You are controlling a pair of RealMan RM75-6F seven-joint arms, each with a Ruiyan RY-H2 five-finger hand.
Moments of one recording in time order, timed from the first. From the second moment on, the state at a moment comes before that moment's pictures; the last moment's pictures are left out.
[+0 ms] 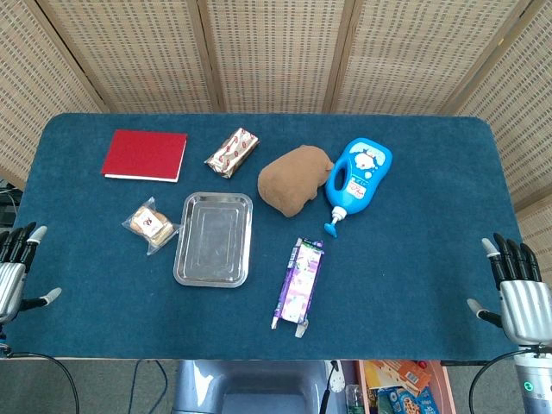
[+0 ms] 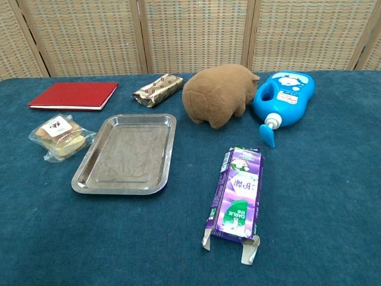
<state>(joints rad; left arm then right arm) -0.18 -1.14 -0.01 -1.50 1.42 1.45 0.01 0.07 -1.18 0.10 -1.52 -1.52 1.56 -0.09</state>
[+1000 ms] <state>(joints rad) -0.70 -1.42 -0.10 -1.02 1.44 0.73 0.07 0.10 -1.21 0.12 -1.49 -1.46 1.50 -0.14</state>
